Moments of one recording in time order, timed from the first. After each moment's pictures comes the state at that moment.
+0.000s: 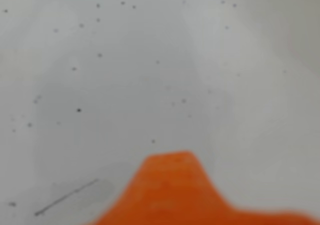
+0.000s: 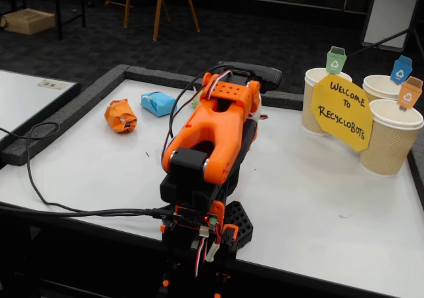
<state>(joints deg) 2.2 186.4 176.5 70.1 -10.5</state>
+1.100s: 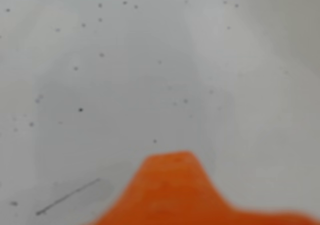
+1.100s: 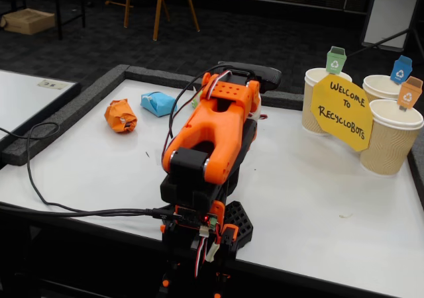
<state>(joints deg) 1.9 186.4 176.5 70.1 -10.5</state>
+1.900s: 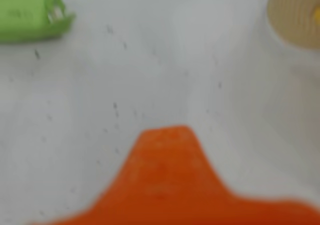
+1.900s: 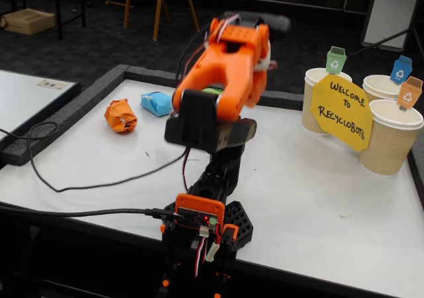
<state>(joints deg) 1.1 154.0 141.1 70.0 -10.5</state>
